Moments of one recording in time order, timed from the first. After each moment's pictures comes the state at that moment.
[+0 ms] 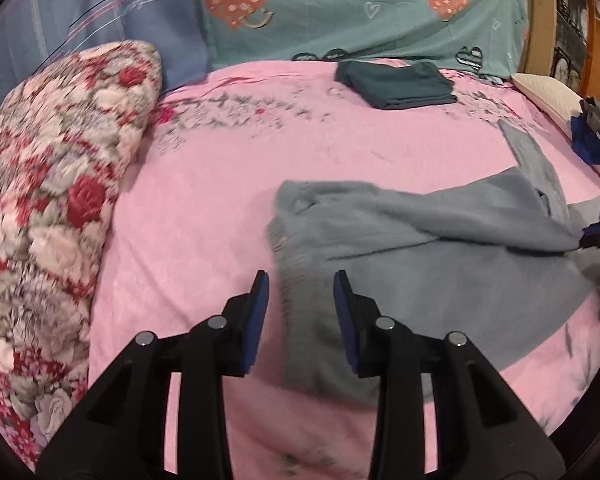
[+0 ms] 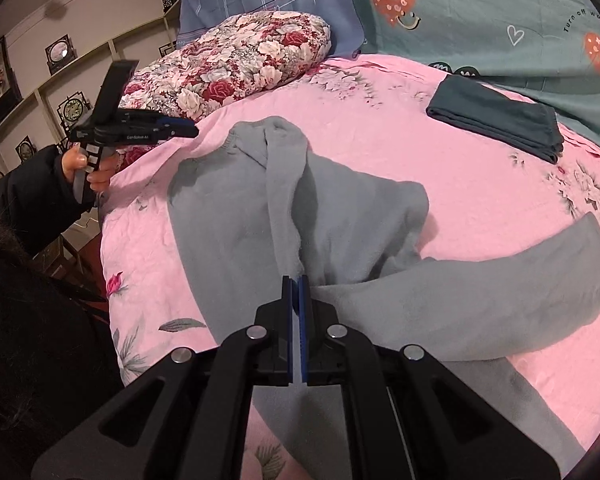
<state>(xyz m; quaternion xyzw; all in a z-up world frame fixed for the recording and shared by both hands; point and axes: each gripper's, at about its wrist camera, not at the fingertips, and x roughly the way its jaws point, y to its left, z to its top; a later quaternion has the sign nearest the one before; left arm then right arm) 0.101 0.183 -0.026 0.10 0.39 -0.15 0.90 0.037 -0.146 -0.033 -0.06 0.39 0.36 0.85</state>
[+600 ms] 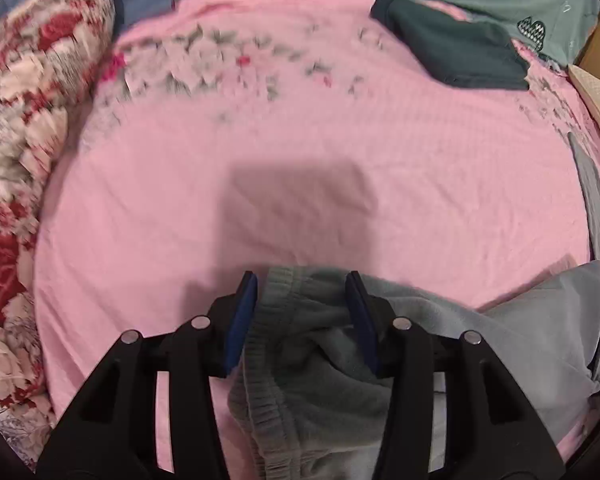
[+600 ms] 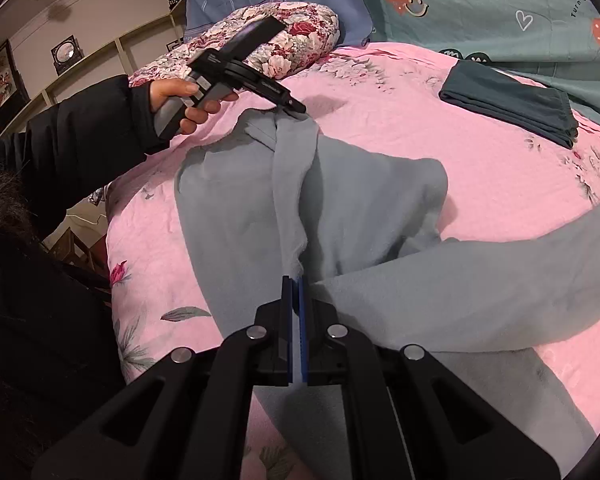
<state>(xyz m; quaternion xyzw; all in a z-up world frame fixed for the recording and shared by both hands) 0.271 0.138 -0.081 0.06 0.55 -0.11 0.82 0.036 -0.147 -0.048 -0.05 0.40 0.38 0.83</state>
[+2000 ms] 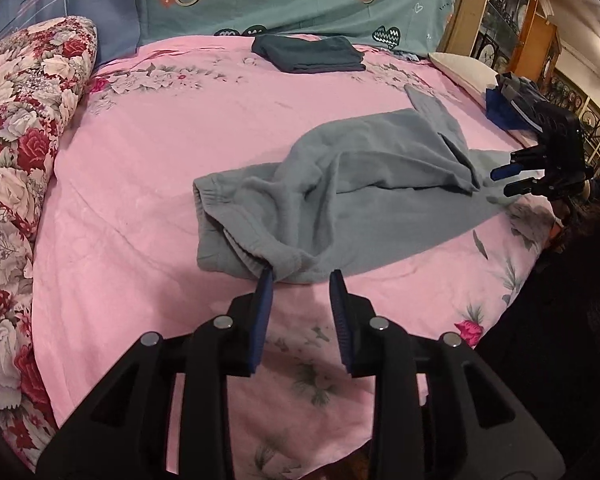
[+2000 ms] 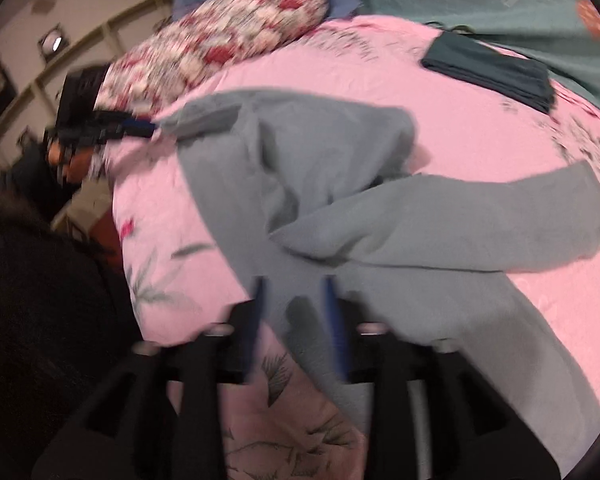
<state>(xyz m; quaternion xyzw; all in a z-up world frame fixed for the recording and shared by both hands) 0.019 0.216 -0.042 0.05 0.43 -0.29 0.86 0.010 -0.180 -0.037 -0.04 0.44 0.35 0.83</state>
